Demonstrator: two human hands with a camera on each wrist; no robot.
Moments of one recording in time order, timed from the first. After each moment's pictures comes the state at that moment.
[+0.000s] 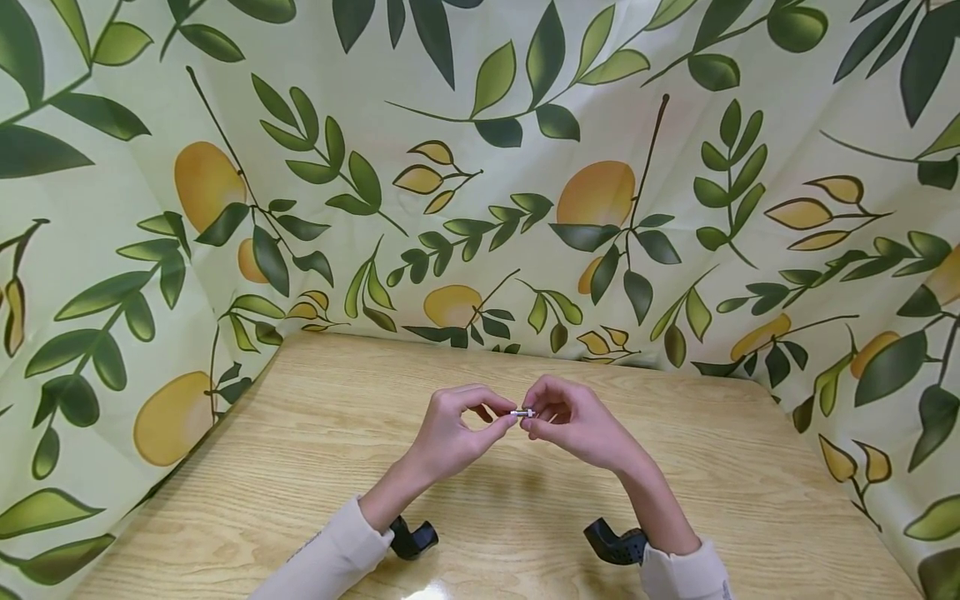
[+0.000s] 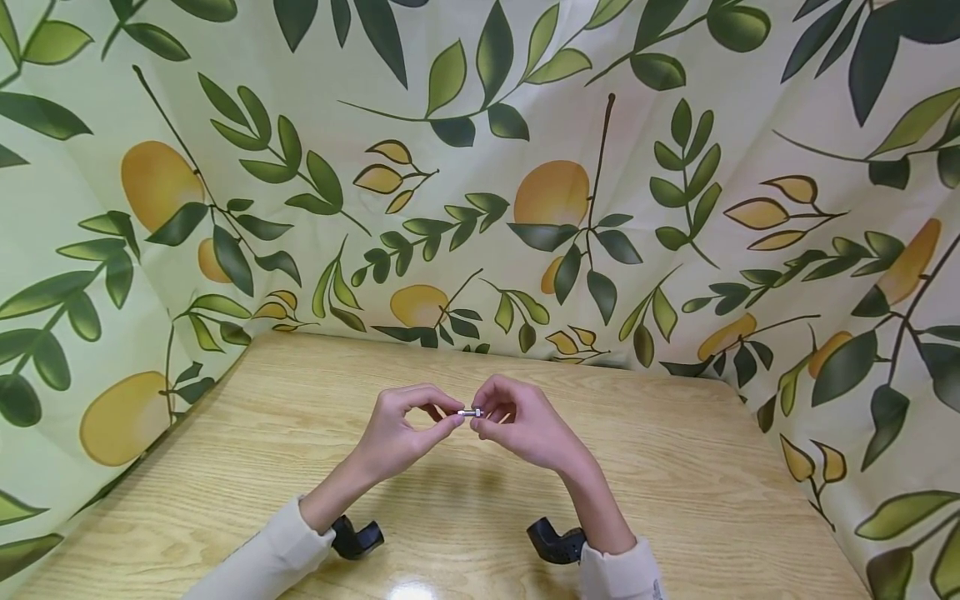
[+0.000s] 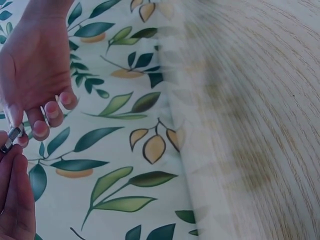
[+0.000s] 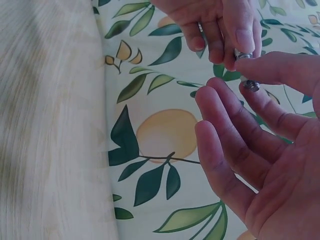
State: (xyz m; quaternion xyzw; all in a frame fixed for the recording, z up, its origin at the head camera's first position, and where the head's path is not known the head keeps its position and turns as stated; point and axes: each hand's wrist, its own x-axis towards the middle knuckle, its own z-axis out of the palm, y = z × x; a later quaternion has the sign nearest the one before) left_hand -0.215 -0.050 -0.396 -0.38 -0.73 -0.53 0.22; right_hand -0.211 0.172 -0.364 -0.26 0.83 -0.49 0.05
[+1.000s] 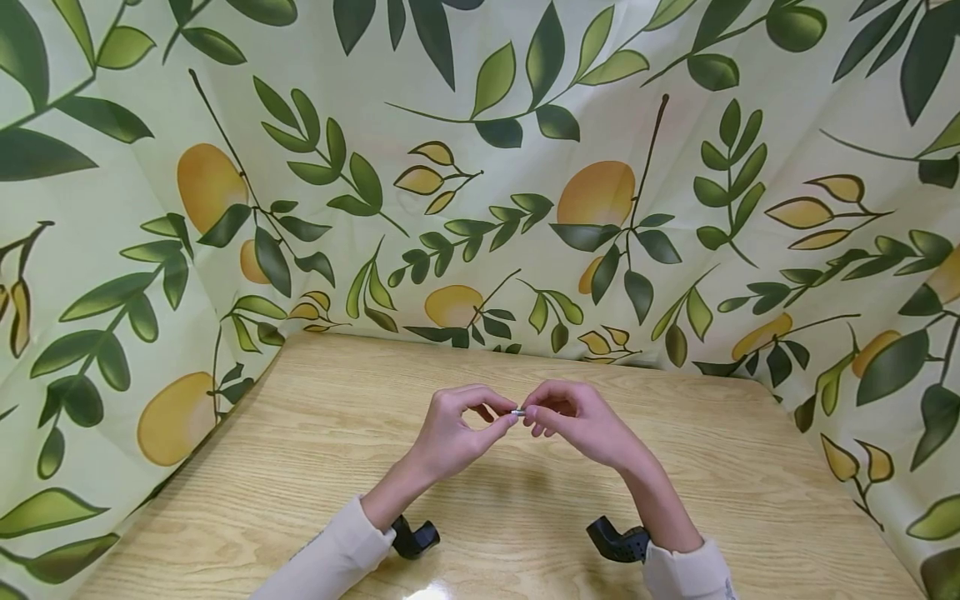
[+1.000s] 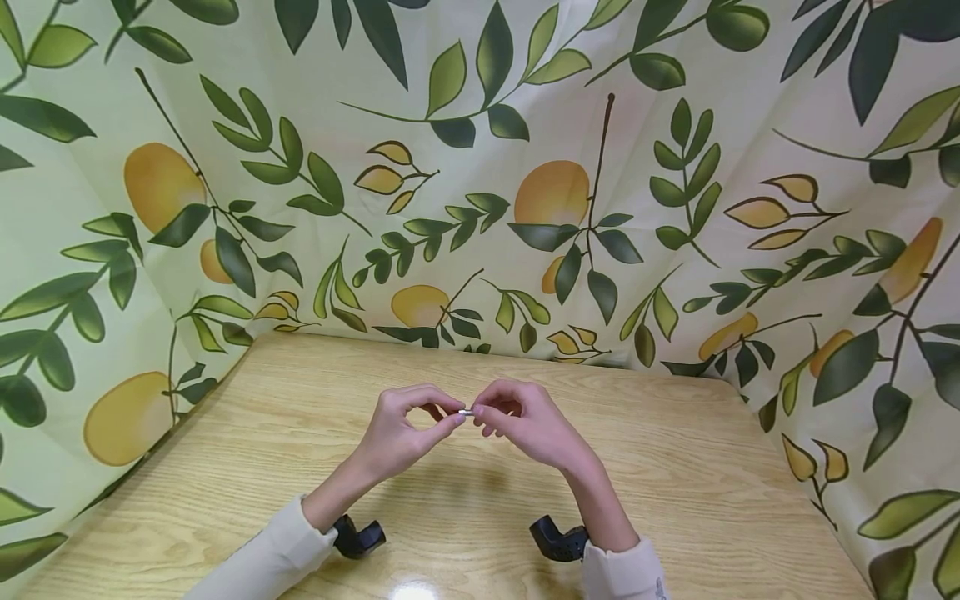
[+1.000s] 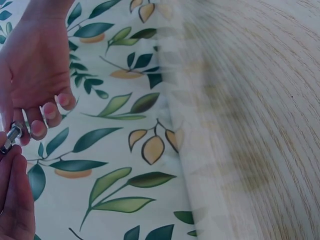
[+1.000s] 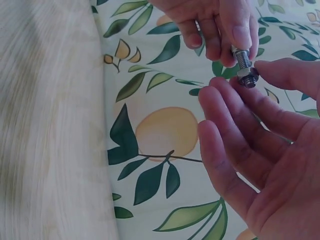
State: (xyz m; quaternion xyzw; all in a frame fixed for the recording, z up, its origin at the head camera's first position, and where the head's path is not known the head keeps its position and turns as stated) left_hand -0.216 -0.050 -0.398 -0.38 -0.73 -0.53 0.22; right_hand -0.214 0.177 -0.364 -0.27 0.82 -0.50 0.06
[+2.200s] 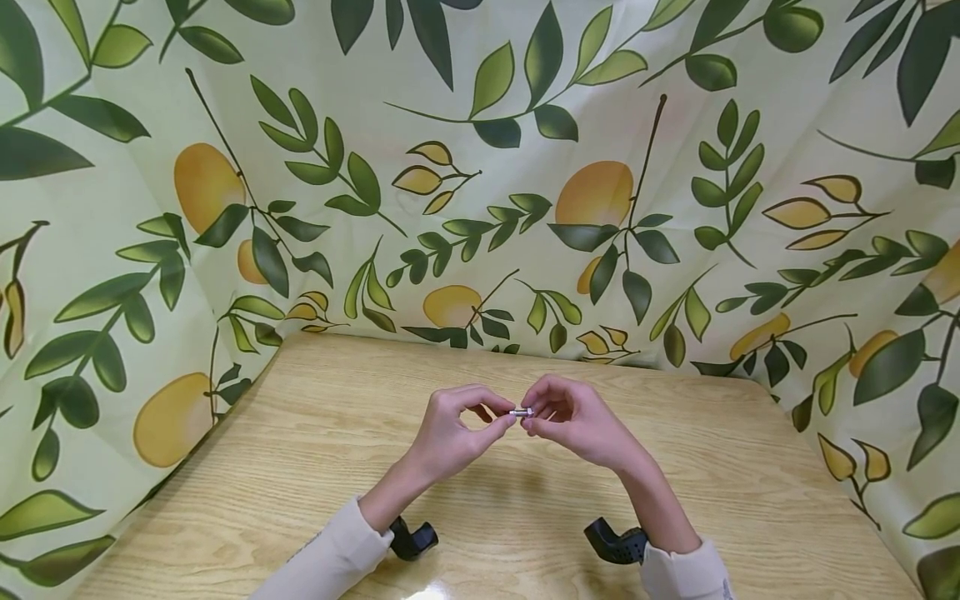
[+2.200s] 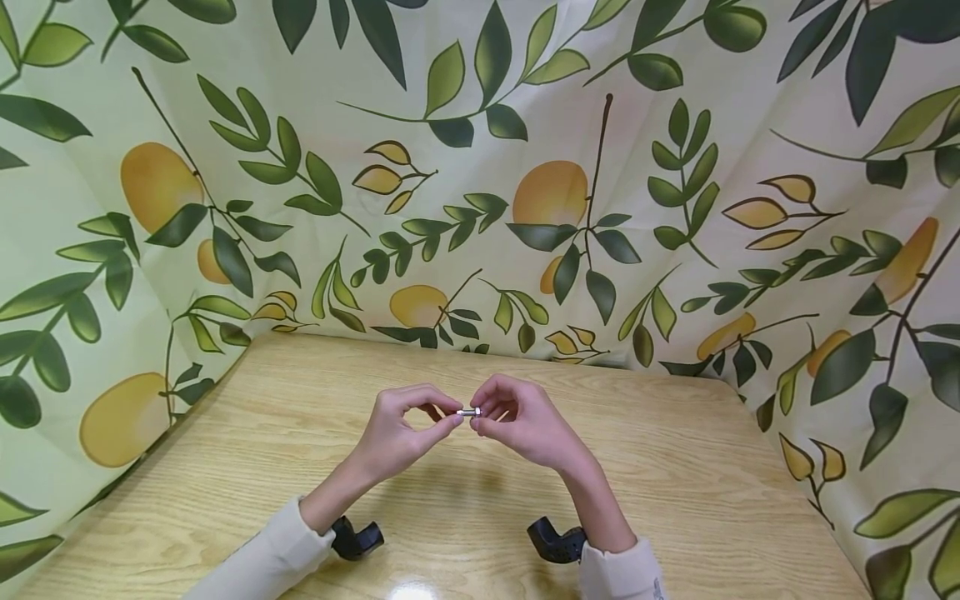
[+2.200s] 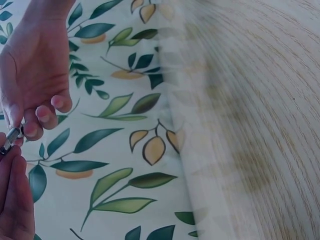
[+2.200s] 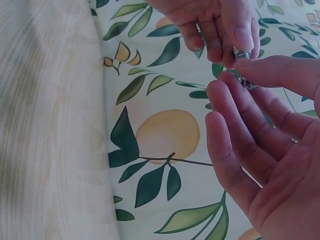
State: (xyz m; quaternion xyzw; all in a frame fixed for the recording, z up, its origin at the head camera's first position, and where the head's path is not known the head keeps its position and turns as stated) left_hand -0.214 -0.050 -0.397 -0.37 -0.73 -0.53 0.22; right_hand -0.212 0.175 -0.365 -0.27 0.82 -0.50 0.03
